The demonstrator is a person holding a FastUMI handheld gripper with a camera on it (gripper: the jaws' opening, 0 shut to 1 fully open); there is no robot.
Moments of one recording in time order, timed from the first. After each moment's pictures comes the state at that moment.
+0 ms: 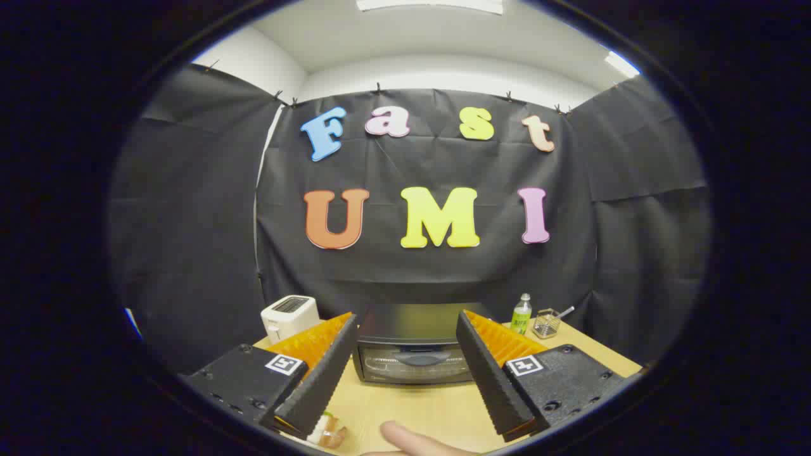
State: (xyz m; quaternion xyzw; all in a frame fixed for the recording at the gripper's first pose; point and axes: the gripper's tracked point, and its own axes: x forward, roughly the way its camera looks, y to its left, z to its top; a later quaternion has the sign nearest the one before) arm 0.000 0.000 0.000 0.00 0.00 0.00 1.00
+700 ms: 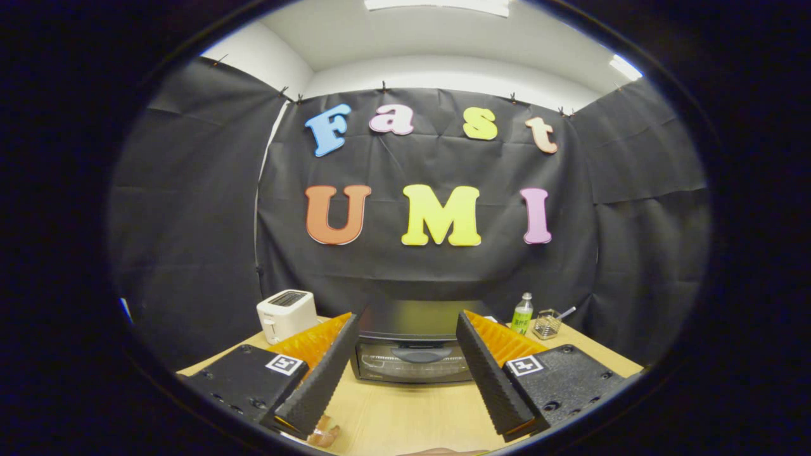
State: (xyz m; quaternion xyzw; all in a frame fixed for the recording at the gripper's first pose) arm 0.006 0.000 -0.015 -0.01 -0.01 0.00 1.00
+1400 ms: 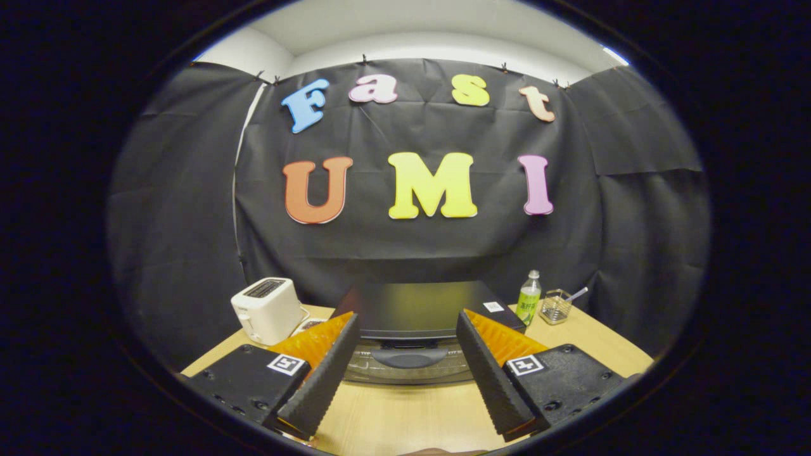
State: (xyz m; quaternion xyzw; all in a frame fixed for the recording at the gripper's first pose) arm 0.109 -0.026 -0.066 0.02 0.07 -0.01 1.00
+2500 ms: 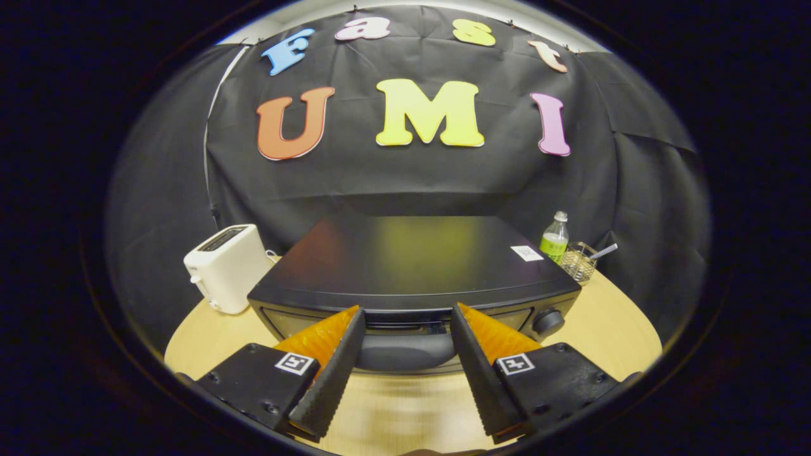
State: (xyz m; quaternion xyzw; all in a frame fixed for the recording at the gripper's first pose) arm 0.188 -0.035 -0.166 0.01 0.20 -0.03 0.98
